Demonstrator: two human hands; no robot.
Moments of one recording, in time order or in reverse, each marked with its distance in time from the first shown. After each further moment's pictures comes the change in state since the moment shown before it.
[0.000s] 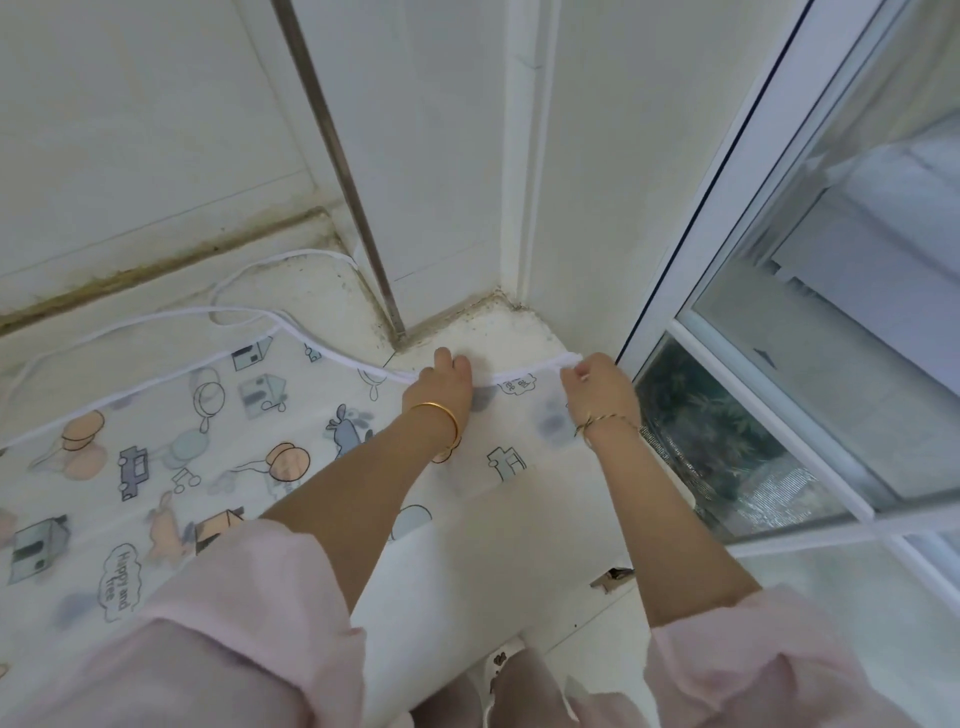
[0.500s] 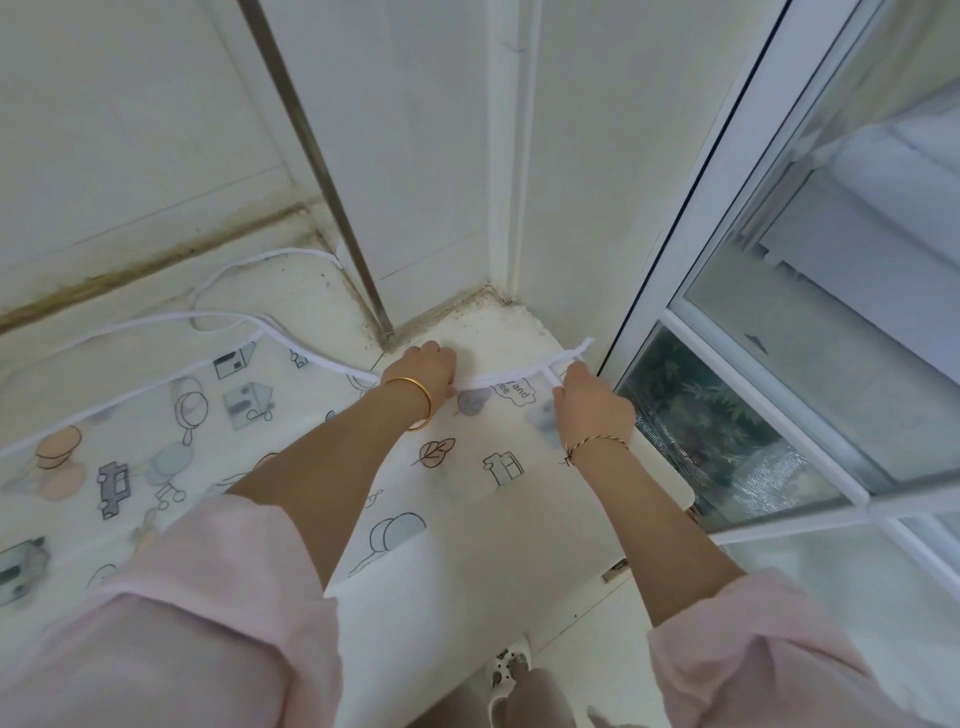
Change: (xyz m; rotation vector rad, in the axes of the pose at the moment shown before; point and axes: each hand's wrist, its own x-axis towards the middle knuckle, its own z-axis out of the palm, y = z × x) left_hand 0.035 -0.023 -0.010 0.051 -0.111 0.152; right_hand -0.008 0.010 0.015 -0.489 0.007 -0.127
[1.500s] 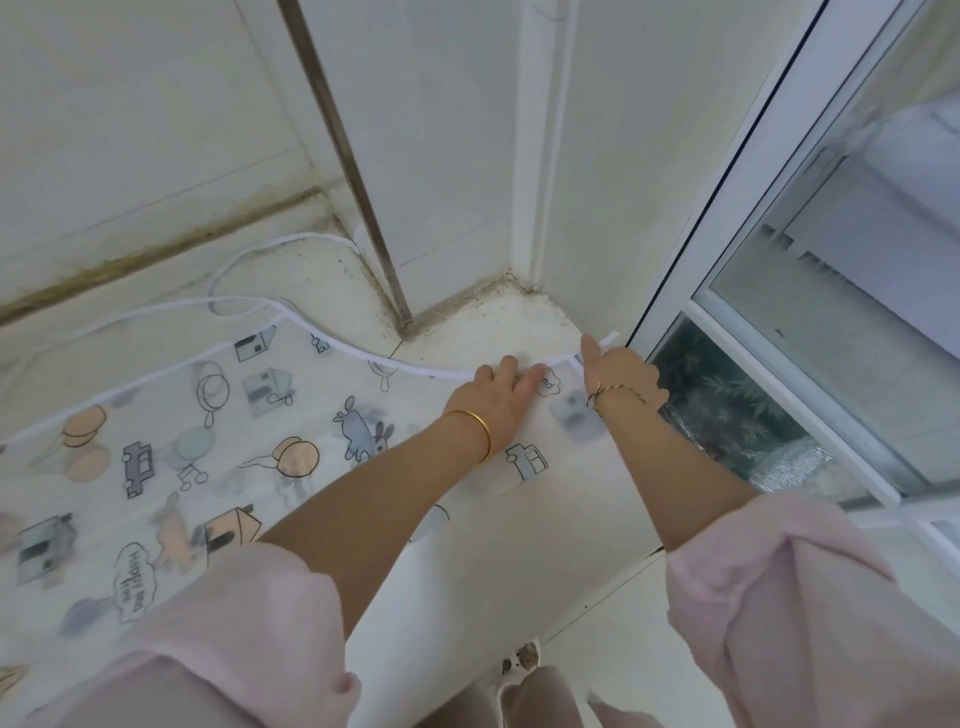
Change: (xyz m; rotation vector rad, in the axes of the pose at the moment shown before) left_hand -0.032 0.049 0.023 0.118 0.037 0.206; right_hand 0.034 -0.006 -0.007 0.289 -0.105 0.382
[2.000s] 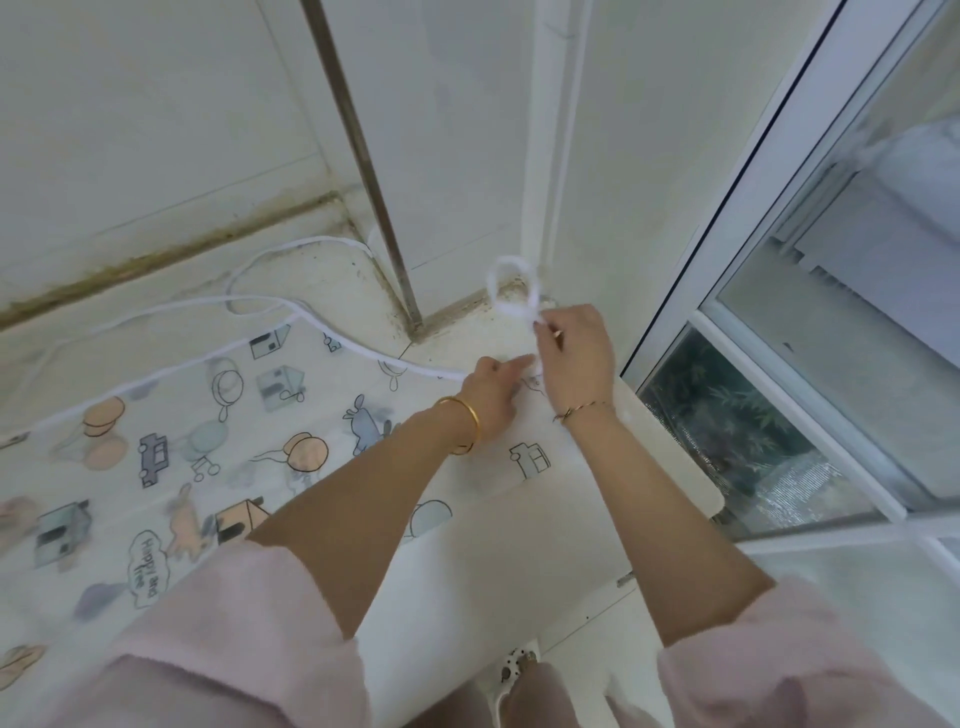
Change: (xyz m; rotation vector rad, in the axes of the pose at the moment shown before) left_hand 0.006 -0.018 0.000 -0.800 -0.016 -0.116; right_hand -0.048 -0.035 -0.004 0.423 0.225 -0.703
